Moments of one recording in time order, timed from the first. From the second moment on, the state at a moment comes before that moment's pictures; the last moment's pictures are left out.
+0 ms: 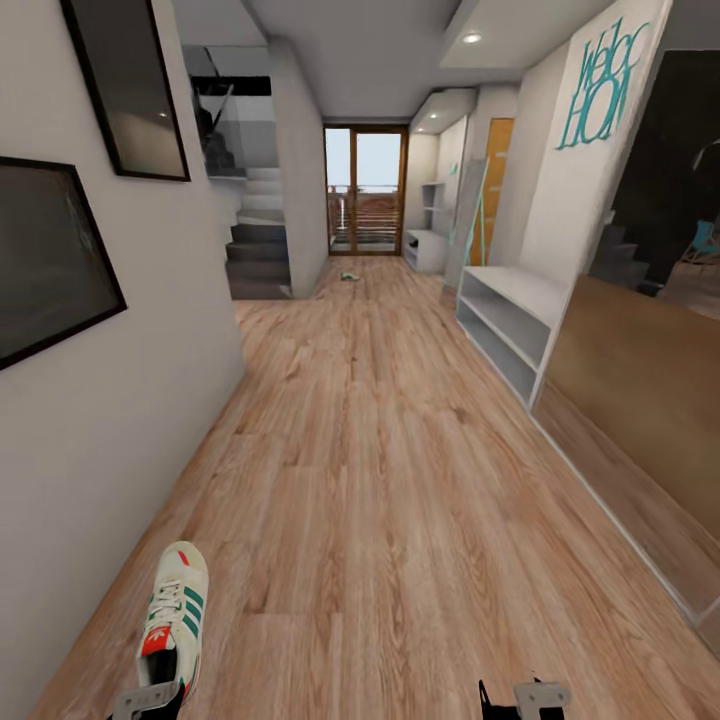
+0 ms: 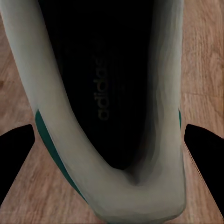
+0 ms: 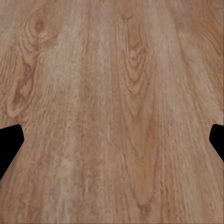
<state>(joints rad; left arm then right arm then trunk) -0.20 0.14 0.30 -0.43 0.04 -0.36 -0.26 -0.21 -0.04 0.08 -0.41 0.03 -0.46 -0.14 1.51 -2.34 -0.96</state>
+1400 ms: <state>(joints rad) -0.20 0.15 0.30 -0.43 0.04 -0.36 -0.26 -0.21 -0.04 0.07 -0.40 0.03 -0.47 -0.14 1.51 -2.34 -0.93</state>
